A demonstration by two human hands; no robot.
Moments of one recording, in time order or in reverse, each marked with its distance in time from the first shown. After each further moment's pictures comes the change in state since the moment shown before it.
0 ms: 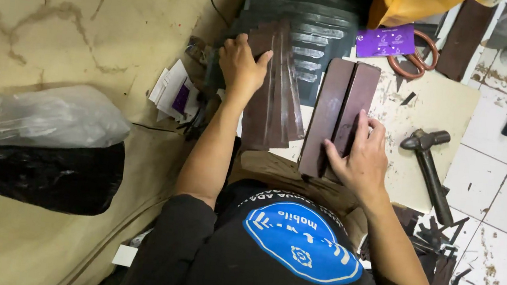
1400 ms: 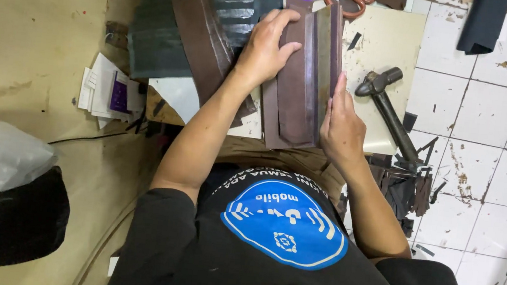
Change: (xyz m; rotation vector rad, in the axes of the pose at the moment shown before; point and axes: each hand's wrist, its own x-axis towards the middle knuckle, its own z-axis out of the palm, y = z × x) left_hand -0.051 0.134 0.050 -0.578 -0.426 0.688; right_hand -0.026 0.039 -0.007 0.033 -0.214 0.313
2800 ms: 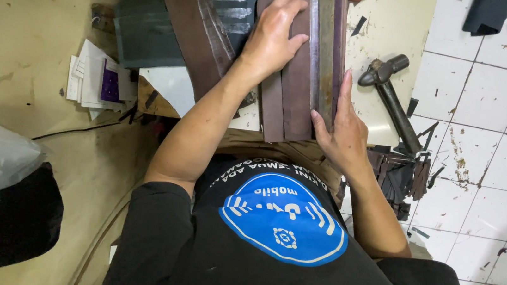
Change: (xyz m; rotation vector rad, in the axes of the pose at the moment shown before) left_hand 0.007 0.003 0.018 0.059 -0.002 -0.010; right_hand -0.020 -0.004 -0.014 0.052 -0.087 -0.011
